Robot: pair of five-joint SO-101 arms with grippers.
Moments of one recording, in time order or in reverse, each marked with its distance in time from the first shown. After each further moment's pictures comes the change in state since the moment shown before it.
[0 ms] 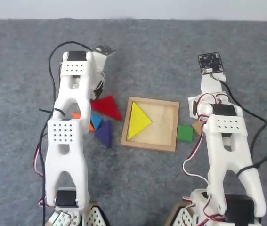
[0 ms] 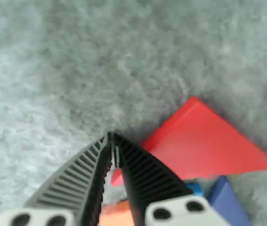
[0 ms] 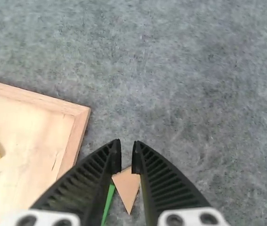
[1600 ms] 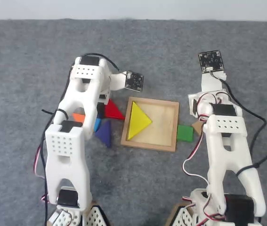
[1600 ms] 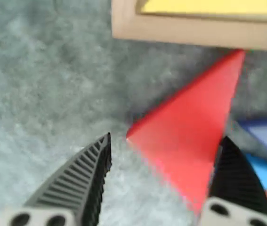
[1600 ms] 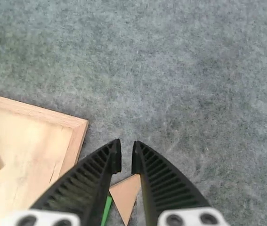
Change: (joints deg) left arm 5.9 -16.3 27.7 -21.7 -58.1; right arm 0.1 0.0 0.0 -3.0 0.0
